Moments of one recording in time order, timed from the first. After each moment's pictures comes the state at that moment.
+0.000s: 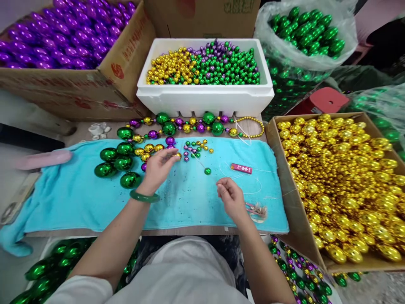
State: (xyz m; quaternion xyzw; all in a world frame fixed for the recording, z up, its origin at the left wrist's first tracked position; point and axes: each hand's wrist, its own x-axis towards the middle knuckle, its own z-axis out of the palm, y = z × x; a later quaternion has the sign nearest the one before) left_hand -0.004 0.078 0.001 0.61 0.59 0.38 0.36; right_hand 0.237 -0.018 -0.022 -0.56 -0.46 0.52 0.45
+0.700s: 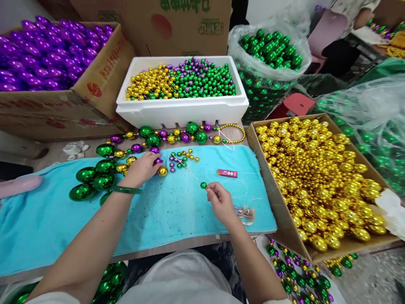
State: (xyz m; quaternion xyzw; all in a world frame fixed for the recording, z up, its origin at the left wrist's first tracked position) left_hand -0.026 0.142 -0.012 0.77 0.63 0.00 0.11; right_hand 0.241 -0.013 -0.028 -0.57 -0.46 0.49 0.46
